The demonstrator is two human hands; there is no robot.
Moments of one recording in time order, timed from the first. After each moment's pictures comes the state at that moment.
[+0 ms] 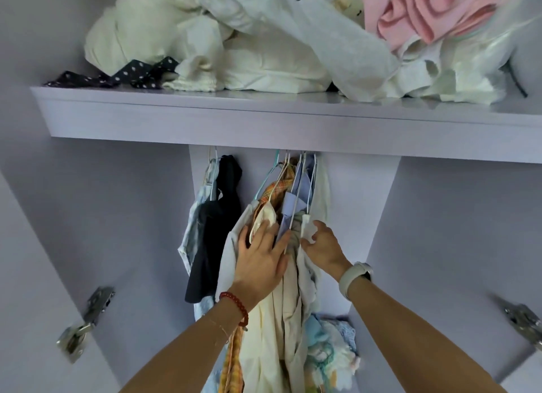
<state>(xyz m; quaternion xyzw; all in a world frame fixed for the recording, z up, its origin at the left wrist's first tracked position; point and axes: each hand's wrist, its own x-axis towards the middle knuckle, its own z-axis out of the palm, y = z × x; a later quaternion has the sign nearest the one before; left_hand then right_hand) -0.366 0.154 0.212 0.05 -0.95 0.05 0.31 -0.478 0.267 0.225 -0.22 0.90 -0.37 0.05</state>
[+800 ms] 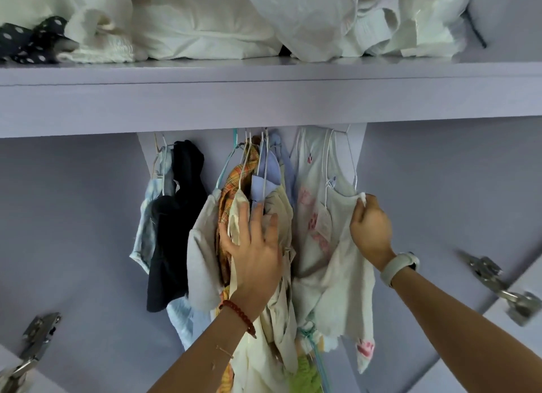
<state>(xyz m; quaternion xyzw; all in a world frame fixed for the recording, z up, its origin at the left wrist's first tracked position) -0.394 0.206 0.201 0.13 -0.91 0.02 0.40 -0.514 0.371 0.224 -0.10 0.89 -0.38 -0.25</state>
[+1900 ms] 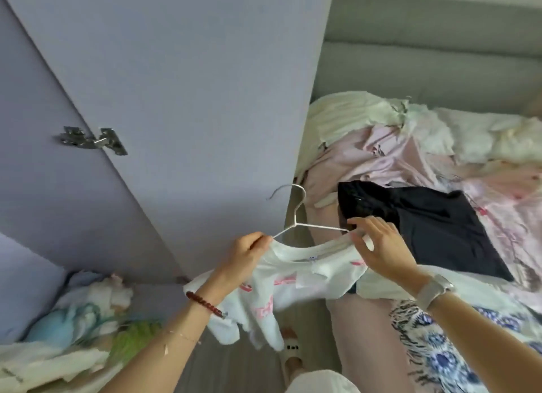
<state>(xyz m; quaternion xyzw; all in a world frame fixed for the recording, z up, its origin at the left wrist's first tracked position) -0.220 0.511 0.100 -0.43 -0.70 -0.46 -0.34 0.010 0.660 0.110 0.36 0.91 -0.09 -0.19</state>
